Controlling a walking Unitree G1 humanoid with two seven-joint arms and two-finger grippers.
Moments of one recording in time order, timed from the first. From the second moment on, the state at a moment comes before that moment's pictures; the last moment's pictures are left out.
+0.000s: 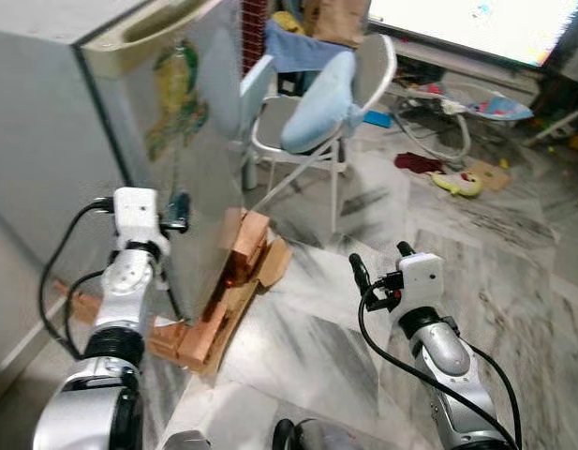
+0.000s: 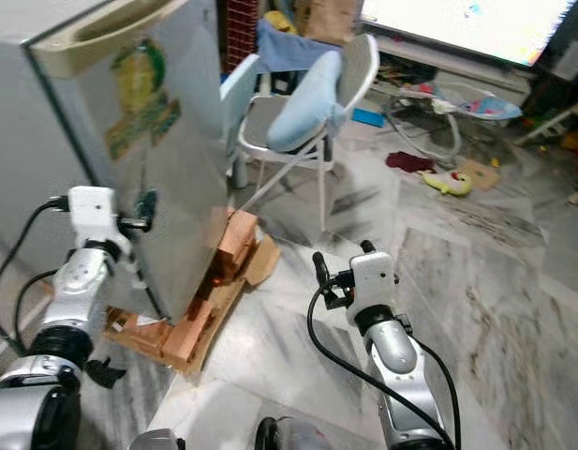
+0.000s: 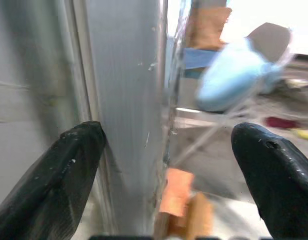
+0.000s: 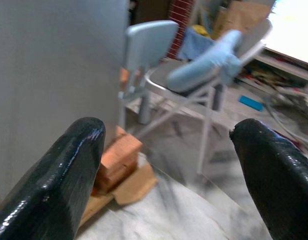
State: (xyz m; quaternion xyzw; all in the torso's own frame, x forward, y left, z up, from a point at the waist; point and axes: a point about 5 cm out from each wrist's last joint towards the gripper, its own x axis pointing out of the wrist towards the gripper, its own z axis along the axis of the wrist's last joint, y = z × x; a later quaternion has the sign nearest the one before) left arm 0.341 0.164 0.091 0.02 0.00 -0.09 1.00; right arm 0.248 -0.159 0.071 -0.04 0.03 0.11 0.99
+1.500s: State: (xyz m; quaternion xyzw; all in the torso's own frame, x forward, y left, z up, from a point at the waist) left arm 0.303 0.154 0.079 0.05 0.02 -0.20 0.98; right arm 0.263 -0.141 0.085 -0.03 -0.01 0.08 1.00
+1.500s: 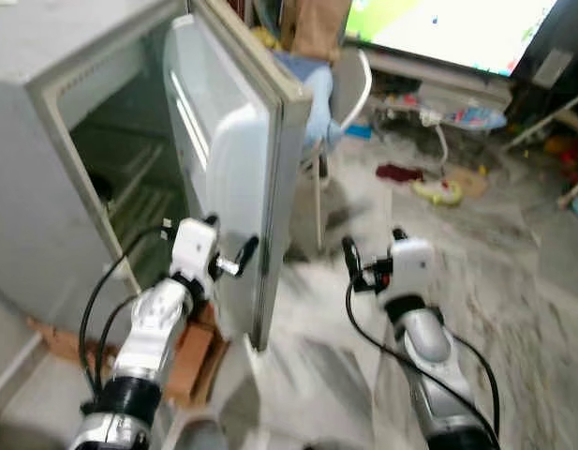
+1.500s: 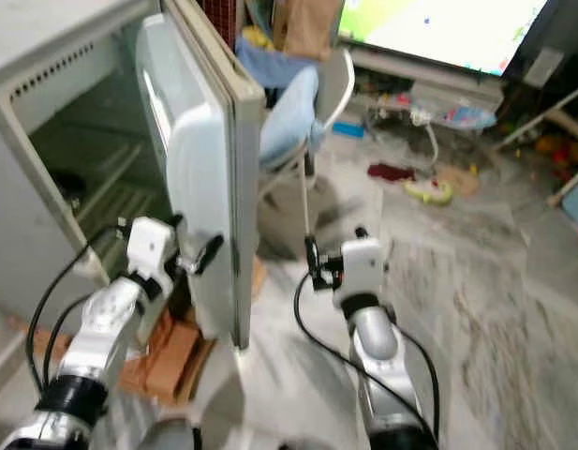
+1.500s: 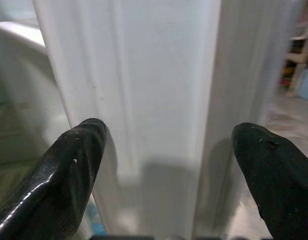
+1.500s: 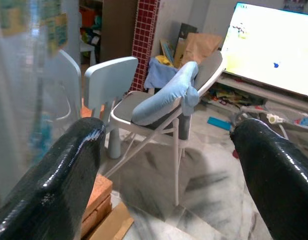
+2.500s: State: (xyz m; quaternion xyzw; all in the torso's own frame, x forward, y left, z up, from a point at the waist) left arm 0.316 0.089 0.115 0.04 -0.04 -0.35 0.94; right arm 0.265 -0.163 0.078 -0.05 -0.01 0.03 1.00
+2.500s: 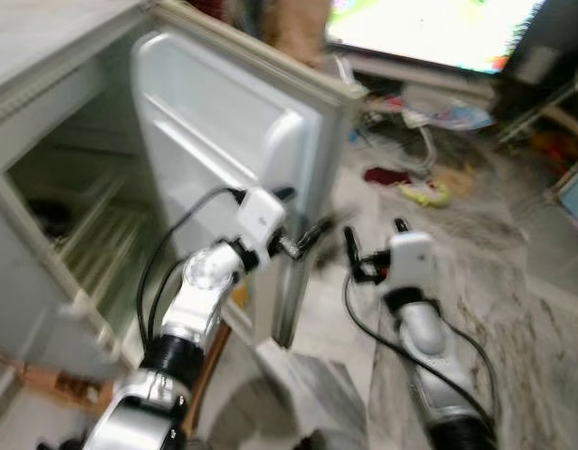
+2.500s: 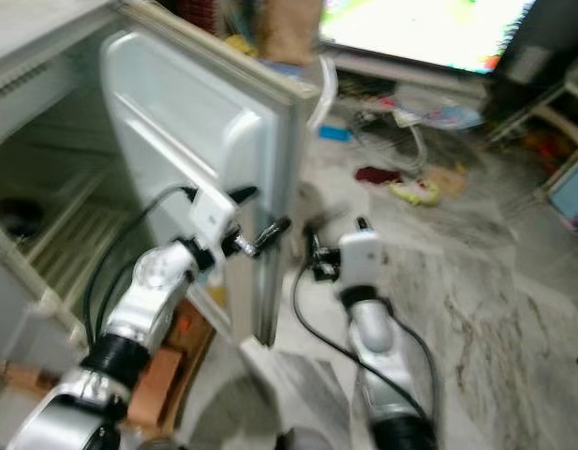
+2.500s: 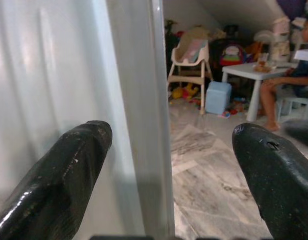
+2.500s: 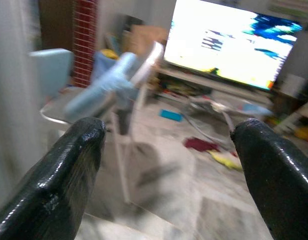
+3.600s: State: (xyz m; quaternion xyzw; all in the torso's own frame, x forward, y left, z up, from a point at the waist) left arm 0.293 0.084 0.088 0.05 0.01 -0.37 0.93; right arm 0.278 -0.146 0.086 -0.05 -0.03 0.04 1.00
